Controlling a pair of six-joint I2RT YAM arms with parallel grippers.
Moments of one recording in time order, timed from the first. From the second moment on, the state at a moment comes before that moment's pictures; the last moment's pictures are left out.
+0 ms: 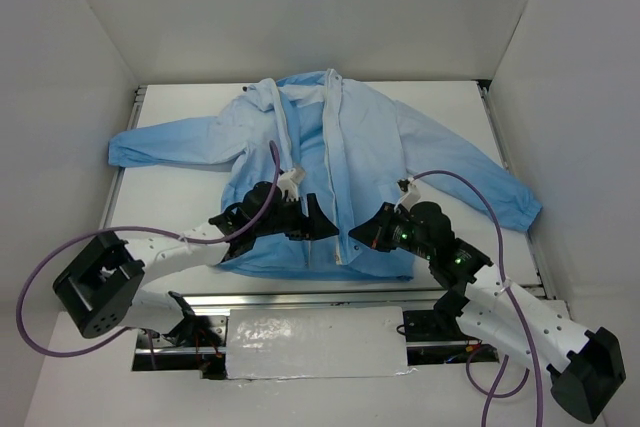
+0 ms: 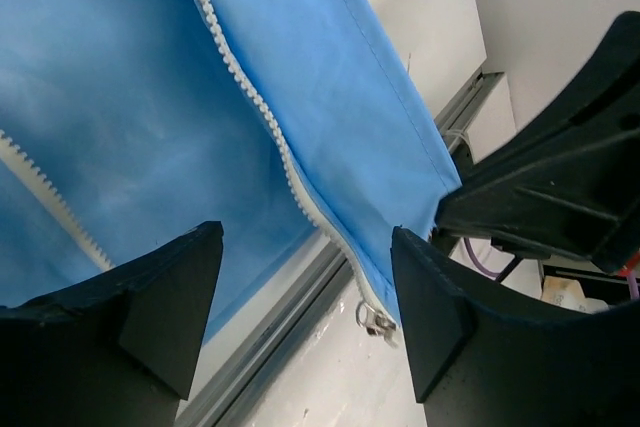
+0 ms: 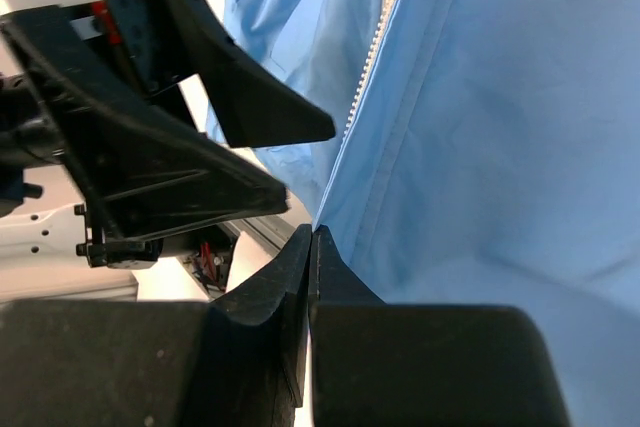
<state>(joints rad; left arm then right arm) -0.78 1.33 0.63 0.26 0.30 -0.82 0.65 0.68 0.40 -0.10 -0.20 0.88</state>
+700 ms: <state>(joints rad) -0.78 1.61 0.66 0.52 0.41 -0.90 0.65 0.66 0.36 -0.14 -0.13 0.91</state>
